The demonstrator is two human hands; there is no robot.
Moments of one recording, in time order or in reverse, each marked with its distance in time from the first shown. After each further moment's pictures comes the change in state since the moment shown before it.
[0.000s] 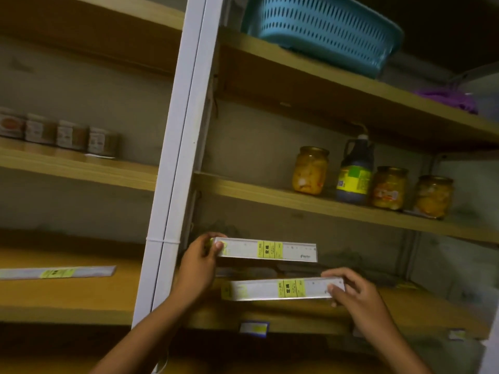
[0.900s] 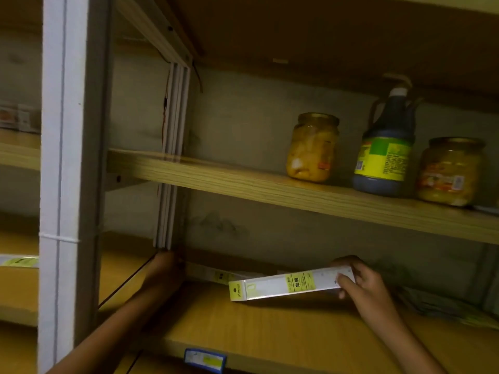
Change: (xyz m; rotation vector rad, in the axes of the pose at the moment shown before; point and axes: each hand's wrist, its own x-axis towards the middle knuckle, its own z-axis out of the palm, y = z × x) left_hand 0.081 -0.128 0.055 0.943 0.081 -0.275; right_hand 0.165 0.126 -0.027 0.103 -0.127 0.009
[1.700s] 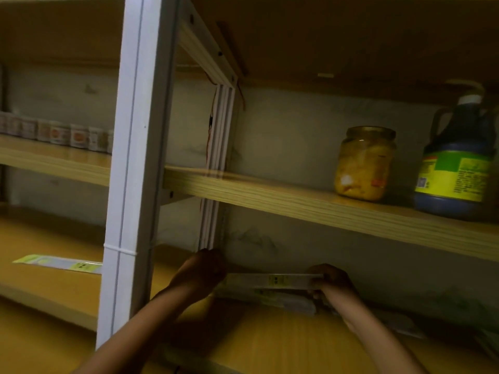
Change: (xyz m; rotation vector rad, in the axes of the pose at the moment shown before) left_hand -0.004 0.012 -0.056 -0.004 -0.039 0.186; right_hand 0.071 0.000 0.120 0.023 -0.246 0.133
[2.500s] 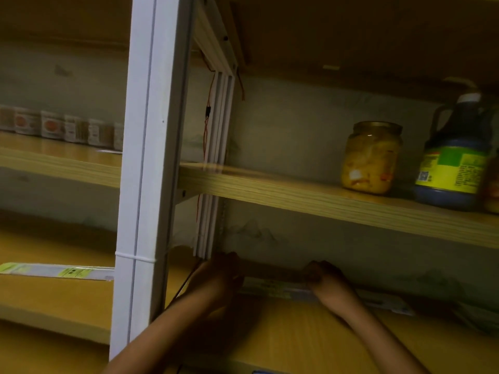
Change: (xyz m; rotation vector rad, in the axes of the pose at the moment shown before) left_hand -0.012 0.002 0.003 0.003 -0.111 0.107; right_hand 0.006 0.008 0.025 -0.728 0.015 -0.213
